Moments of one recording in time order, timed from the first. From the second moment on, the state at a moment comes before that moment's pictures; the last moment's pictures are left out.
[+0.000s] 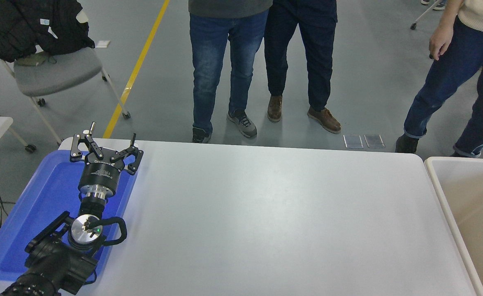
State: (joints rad) left arm -0.51 0.13 -1.12 -0.54 -0.09 -0.62 -0.35; right arm 0.63 -0.64 0.54 0.41 -0.10 0.00 -0.01
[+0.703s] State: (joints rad) left arm -0.51 0.13 -1.12 -0.54 -0.09 -0.62 -0.35; right arm 0.49 -0.47 0.70 0.66 0.05 0.21 0.42
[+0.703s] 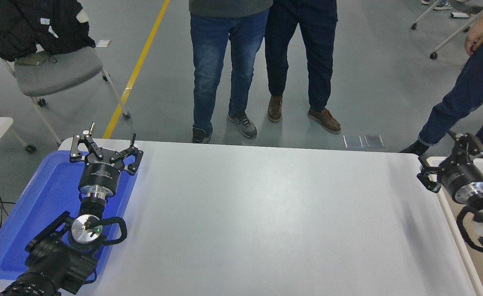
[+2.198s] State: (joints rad) left arm -0.51 0.13 -1.12 -0.54 -0.09 -0.62 -0.35; right arm 0.39 -0.44 0.69 0.97 -0.16 -0.09 0.67
